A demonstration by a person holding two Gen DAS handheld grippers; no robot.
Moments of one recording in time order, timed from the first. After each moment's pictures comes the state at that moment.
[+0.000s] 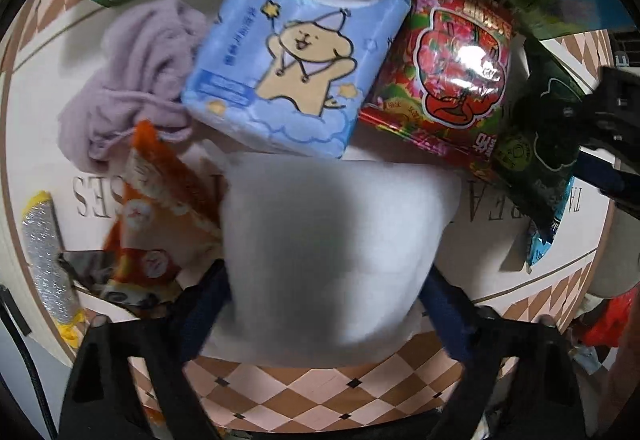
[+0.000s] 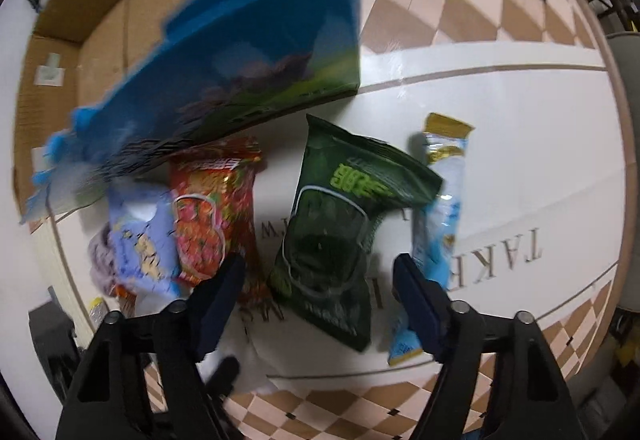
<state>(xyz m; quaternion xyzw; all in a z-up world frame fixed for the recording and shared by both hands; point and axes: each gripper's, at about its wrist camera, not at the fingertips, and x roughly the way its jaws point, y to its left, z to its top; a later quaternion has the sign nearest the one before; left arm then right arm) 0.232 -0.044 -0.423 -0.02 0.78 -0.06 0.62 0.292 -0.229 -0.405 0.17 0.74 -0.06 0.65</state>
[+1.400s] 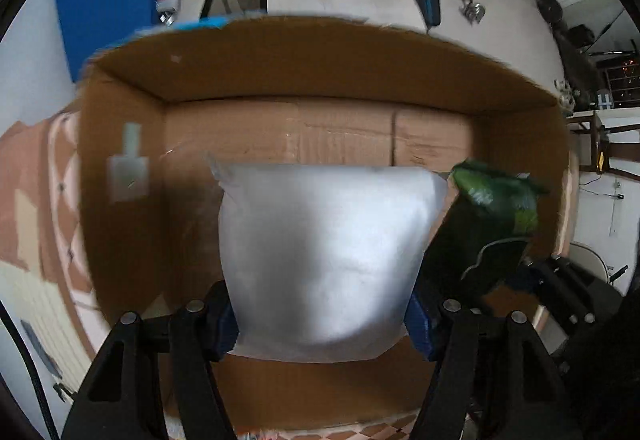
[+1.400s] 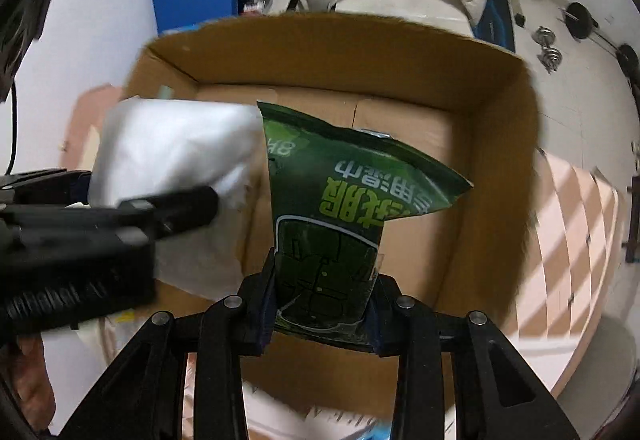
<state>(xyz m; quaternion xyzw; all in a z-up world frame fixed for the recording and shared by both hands) 0.499 -0.044 -0.347 -0.04 0.75 -0.08 0.66 0.510 -0.151 -0.350 -0.01 0.69 0.12 0.71</state>
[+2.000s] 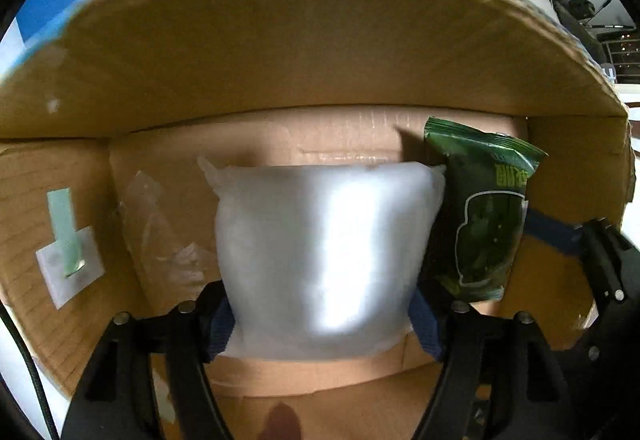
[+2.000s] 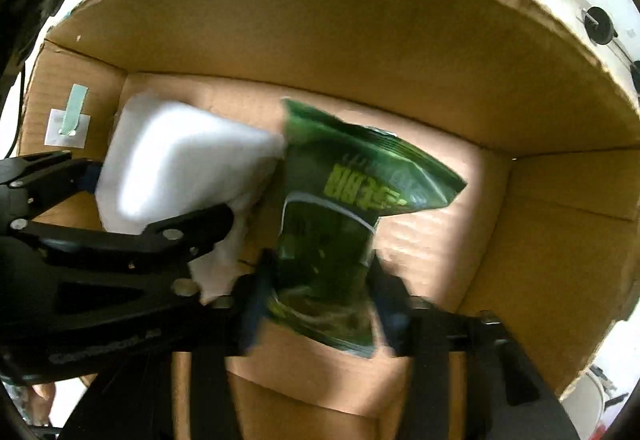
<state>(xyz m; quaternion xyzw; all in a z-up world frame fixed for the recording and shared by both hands) 0.523 -0.049 -0.395 0.00 0.77 -0.11 0.63 0.561 -0.163 -0.426 -0.06 0.73 0.11 0.67</state>
